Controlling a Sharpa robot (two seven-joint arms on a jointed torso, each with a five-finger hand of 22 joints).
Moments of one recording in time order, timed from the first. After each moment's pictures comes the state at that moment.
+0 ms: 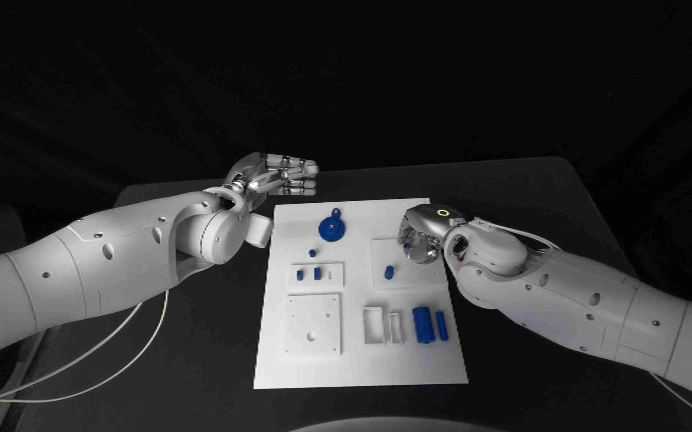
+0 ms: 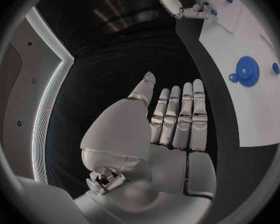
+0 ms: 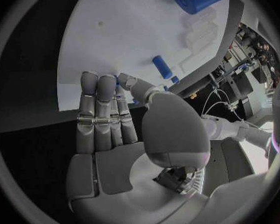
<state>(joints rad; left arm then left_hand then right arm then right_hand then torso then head) 1.18 -0.74 -0.09 1.30 -0.12 -0.27 0.32 1.35 0.02 0.01 -0.11 0.08 1.05 0.14 0.06 0.06 1.10 0.13 0.06 0.06 1.12 0.13 0.06 0.06 0.11 1.08 0.12 0.07 0.07 0.93 -0.64 0.11 1.32 -1.82 -0.22 -0.28 1.25 -0.17 0.63 -0.22 0.18 1.19 0.10 0.07 0.07 1.28 0.05 0.06 0.06 1.41 -0.04 0.70 0.76 0.13 1.43 -0.06 0.25 1.31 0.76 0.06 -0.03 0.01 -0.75</state>
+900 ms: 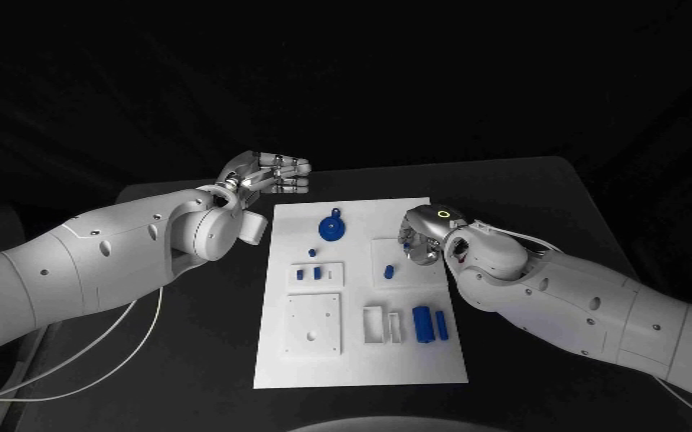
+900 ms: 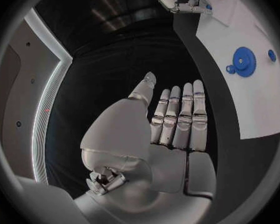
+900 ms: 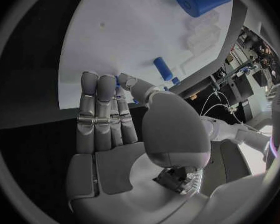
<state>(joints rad) 1.18 -0.74 -0.09 1.25 -0.12 -0.24 0.31 1.35 0.02 0.02 -0.12 0.10 1.03 0.15 0.06 0.06 1.09 0.15 0.06 0.06 1.10 0.14 0.06 0.06 0.11 1.07 0.13 0.07 0.07 0.92 -0.64 0.10 1.33 -1.85 -0.25 -0.29 1.25 -0.18 0.64 -0.20 0.15 1.20 0.10 0.07 0.07 1.28 0.05 0.06 0.06 1.41 -0.04 0.69 0.76 0.13 1.42 -0.06 0.25 1.31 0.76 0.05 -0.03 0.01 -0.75</state>
